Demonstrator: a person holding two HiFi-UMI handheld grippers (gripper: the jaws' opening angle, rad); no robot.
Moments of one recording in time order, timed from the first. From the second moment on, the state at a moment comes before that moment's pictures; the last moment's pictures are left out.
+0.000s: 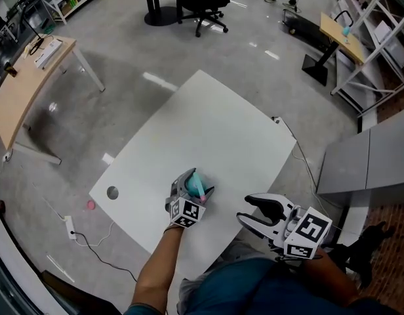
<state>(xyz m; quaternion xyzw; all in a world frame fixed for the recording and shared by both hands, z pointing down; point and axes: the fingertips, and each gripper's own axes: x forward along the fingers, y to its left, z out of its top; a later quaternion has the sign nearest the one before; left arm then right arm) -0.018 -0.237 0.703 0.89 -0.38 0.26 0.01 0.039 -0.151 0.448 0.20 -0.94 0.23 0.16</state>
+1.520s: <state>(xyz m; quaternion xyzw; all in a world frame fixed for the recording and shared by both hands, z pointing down) -0.030 -0.113 0.597 0.82 -0.23 0.49 -0.20 -0.008 -0.090 0.540 0.11 -0.82 0.45 0.33</state>
